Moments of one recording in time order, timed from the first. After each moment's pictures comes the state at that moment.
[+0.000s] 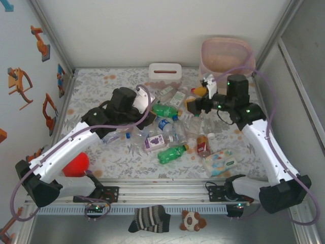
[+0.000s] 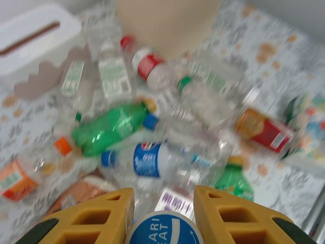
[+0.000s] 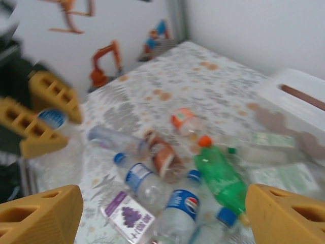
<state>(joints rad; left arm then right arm) -0.81 1.23 1.29 -0.68 0.09 0.02 0.34 1.17 1.20 -0.49 -0.75 -0.14</state>
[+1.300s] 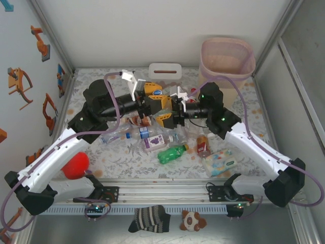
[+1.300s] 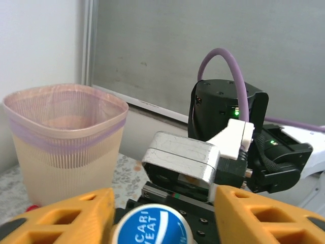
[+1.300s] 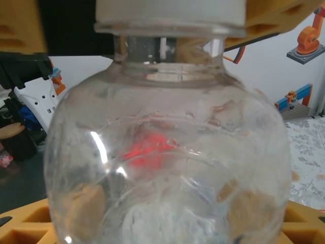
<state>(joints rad) -0.80 1.13 1.30 -0.17 0.46 -0.18 0.67 1.23 1.13 -0.04 -0.92 -0.01</state>
